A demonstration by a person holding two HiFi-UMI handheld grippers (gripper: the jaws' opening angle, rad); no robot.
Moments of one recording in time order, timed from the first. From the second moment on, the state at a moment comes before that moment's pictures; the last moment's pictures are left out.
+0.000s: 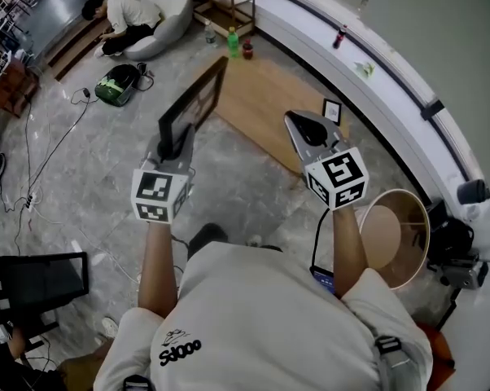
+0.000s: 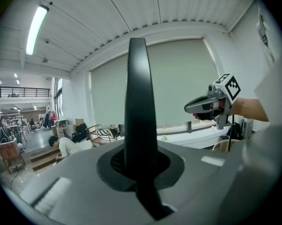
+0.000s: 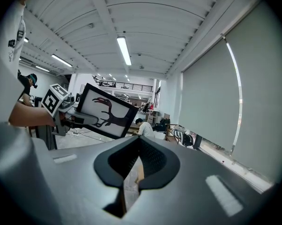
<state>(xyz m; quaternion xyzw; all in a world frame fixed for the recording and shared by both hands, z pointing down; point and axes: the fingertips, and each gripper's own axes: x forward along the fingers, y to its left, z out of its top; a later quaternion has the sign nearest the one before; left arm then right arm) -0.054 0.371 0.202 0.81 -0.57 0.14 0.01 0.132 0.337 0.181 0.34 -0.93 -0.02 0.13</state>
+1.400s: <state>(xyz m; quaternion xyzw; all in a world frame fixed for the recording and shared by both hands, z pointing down) -0.184 0.108 0.205 0.84 -0.54 0.13 0.00 0.010 0.102 0.179 0.38 -0.92 -0.02 0.11</state>
